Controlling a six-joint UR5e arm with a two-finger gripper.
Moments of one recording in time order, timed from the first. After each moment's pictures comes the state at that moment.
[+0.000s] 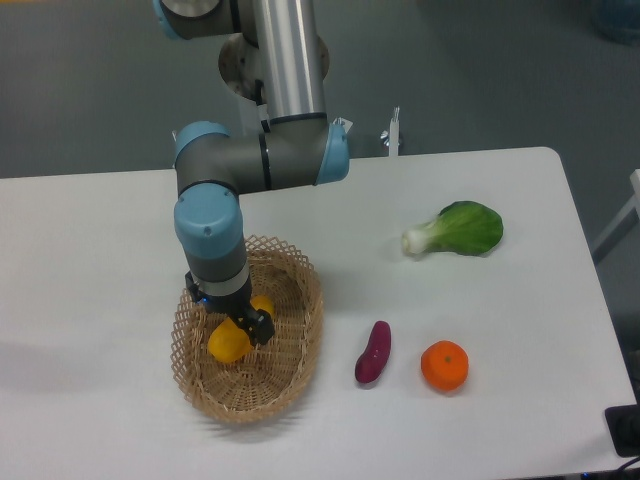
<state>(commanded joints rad) 2.11 -2.02 -1.78 -0.84 1.57 0.77</state>
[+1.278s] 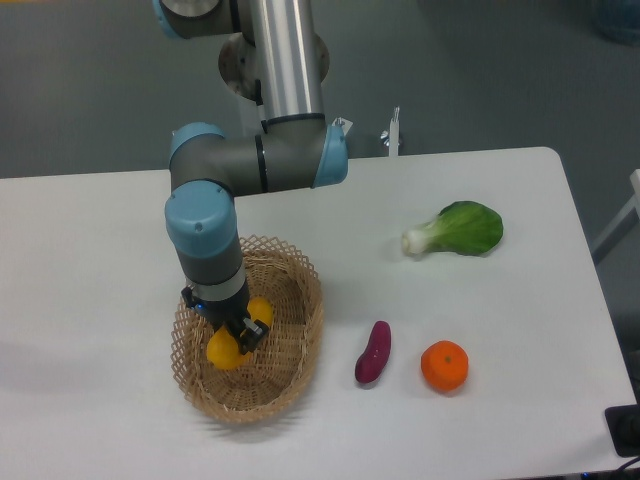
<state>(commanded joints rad) 2.19 -1.96 -1.64 -0.91 1.54 0.85</state>
